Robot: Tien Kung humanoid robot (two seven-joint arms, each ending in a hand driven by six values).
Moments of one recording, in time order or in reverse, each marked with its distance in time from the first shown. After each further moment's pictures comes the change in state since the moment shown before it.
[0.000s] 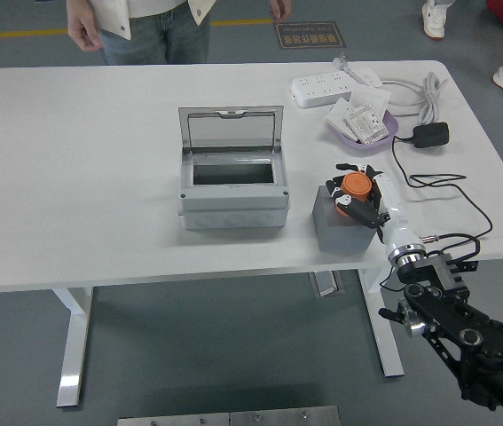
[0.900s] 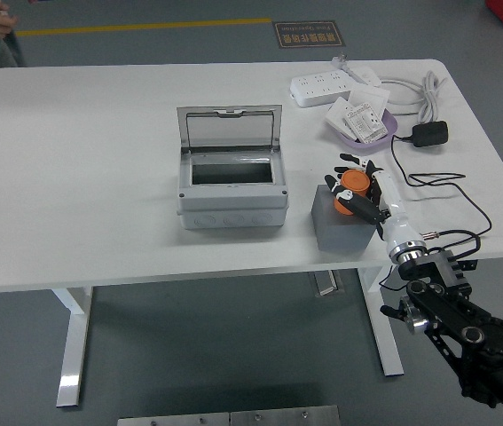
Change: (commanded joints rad) left arm 0.000 0.000 0.015 0.000 -0.014 -0.010 0.026; right arm 0.008 0.000 0.025 -0.001 -0.003 0.033 0.020
